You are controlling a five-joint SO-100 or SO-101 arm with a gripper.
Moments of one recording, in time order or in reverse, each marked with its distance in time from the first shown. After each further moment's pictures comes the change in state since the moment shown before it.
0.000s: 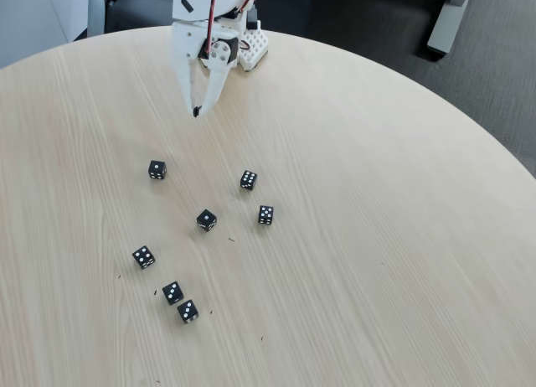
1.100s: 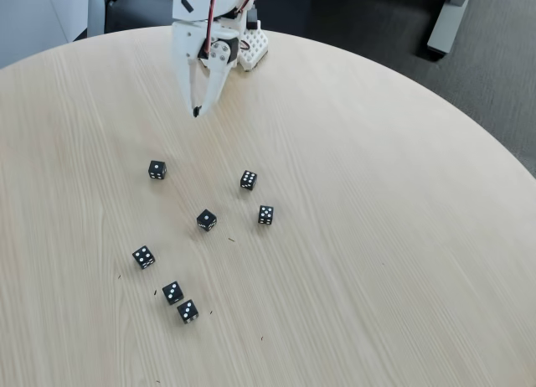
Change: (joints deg) arm 0.0 -0.2 0.0 0.0 1.6
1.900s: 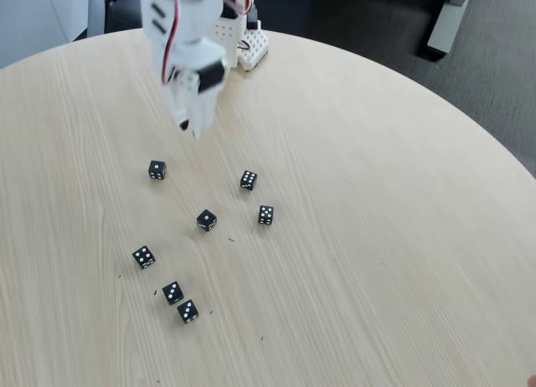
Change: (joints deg) arm -0.4 -61.9 -49.9 3.3 26.2
